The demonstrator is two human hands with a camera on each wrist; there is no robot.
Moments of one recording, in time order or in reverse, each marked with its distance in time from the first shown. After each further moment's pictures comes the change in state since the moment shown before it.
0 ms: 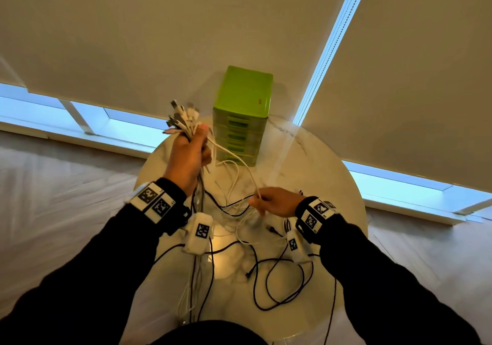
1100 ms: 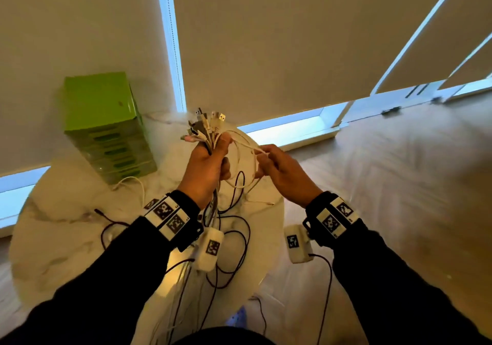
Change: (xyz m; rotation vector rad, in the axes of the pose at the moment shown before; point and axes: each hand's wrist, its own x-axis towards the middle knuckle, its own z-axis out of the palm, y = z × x) left_hand -0.100 -0.063 0.164 0.112 -0.733 -0.148; right_hand -0.218 0.017 0.014 0.403 1.045 0.239
